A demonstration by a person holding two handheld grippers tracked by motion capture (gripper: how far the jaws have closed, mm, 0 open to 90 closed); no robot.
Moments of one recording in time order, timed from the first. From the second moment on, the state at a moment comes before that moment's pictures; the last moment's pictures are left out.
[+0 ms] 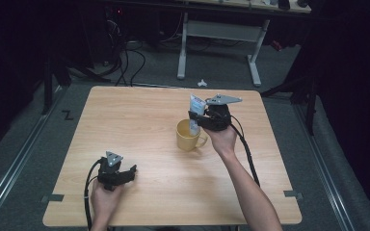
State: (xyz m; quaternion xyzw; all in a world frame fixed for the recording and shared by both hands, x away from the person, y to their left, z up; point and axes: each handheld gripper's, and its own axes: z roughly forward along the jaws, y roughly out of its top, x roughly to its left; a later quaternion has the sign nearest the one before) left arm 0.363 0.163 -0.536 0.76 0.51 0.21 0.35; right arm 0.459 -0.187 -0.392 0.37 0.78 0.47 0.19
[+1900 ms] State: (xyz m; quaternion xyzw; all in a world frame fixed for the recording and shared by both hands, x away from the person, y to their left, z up) left arm 0.363 0.162 -0.536 0.76 0.51 0.21 0.35; right arm 0.465 -0.171 -0.421 0.37 0.80 0.43 0.18
